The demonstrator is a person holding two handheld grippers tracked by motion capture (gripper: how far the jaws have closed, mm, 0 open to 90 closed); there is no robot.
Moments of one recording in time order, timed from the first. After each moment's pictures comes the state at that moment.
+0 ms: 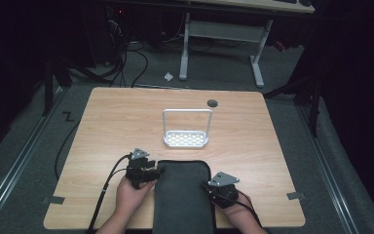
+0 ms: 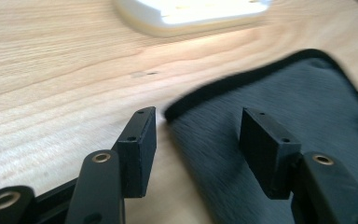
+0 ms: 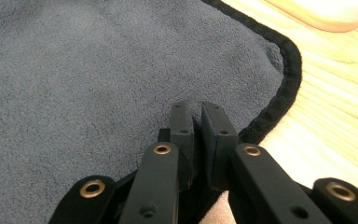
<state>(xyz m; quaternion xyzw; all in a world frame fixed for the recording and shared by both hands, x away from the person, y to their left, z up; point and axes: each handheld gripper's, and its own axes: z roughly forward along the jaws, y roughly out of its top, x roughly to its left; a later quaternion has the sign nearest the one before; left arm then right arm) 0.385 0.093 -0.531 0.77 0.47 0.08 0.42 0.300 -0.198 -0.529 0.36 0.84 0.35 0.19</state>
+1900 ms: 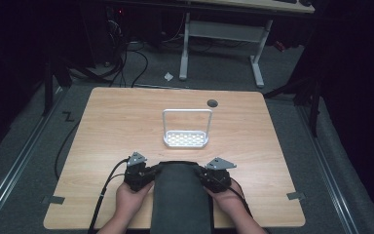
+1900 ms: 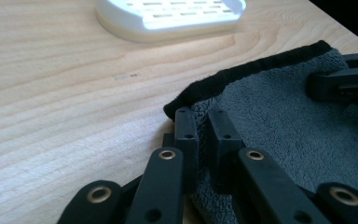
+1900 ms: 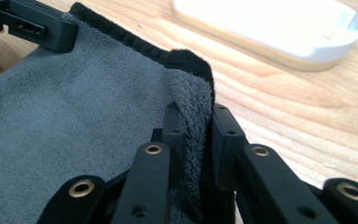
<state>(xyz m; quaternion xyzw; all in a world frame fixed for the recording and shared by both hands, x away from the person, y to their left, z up) 0.367 0.100 -0.532 0.76 0.43 0.07 0.48 0.338 -0.183 -0.521 0.42 0.79 0.40 0.19</state>
